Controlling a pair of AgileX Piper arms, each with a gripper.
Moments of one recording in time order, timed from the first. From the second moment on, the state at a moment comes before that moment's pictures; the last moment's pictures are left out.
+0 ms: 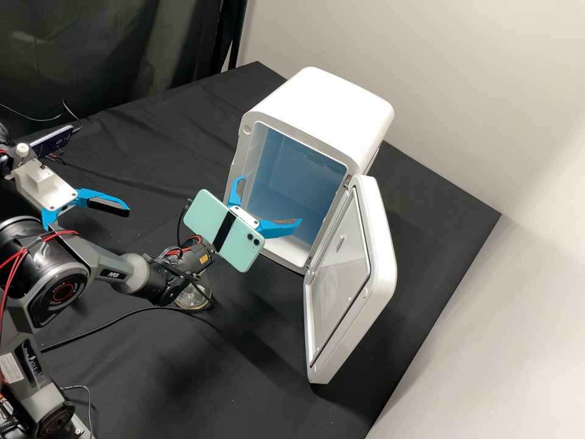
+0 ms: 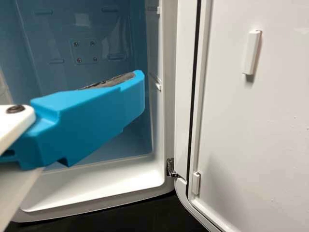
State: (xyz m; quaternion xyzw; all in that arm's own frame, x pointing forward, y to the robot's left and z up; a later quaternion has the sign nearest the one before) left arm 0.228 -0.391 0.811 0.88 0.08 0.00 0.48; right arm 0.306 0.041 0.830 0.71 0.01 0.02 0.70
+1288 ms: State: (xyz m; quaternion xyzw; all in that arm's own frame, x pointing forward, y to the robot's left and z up) left arm 0.183 -0.368 0.823 0.87 0.10 0.03 0.49; right arm 0.306 0.041 0.830 0.71 0.01 0.02 0.70
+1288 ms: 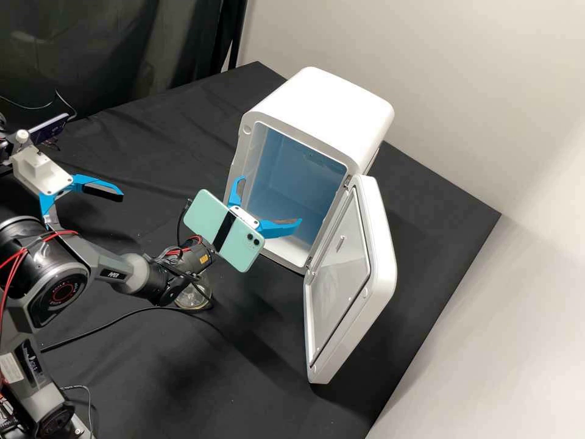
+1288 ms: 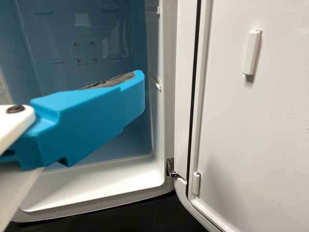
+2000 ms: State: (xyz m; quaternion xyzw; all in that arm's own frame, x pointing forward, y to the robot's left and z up) left arm 0.185 -0.355 0.827 0.86 0.12 0.05 0.49; right arm 0.303 0.039 0.832 0.72 0.01 0.02 0.70
